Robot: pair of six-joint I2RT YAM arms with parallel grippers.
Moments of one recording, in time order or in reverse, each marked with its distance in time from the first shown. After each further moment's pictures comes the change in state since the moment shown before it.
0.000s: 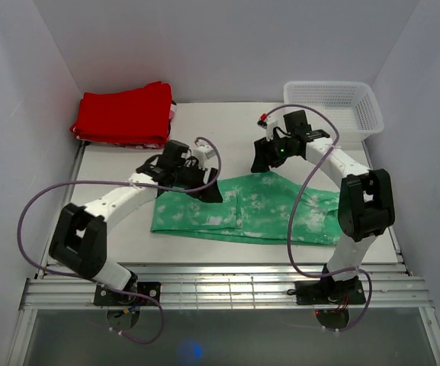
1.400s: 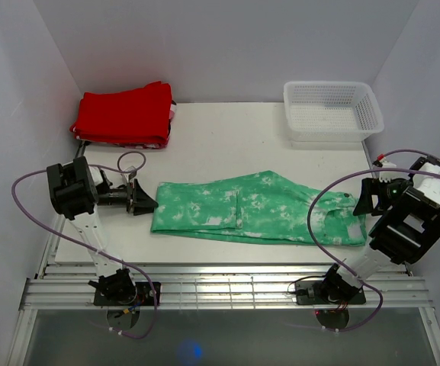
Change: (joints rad) left arm 0.929 0.600 0.113 -0.695 0.624 0.650; right arm -1.015 -0.181 -0.105 -0.738 0.123 -0.725
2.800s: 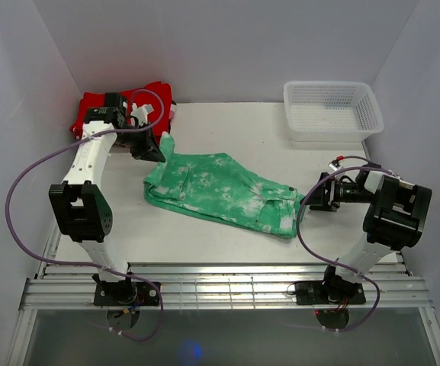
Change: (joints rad) left arm -0.357 -0.382 0.594 -0.163 -0.582 -0.592; right arm 0.318 0.083 -0.314 0.439 -0.529 0.421
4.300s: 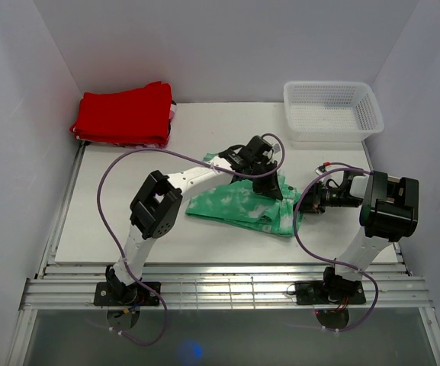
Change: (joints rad) left arm -0.873 0.374 0.051 0.694 -0.189 -0.691; right arm 0.134 0.071 -0.130 0.315 -0.079 0.232
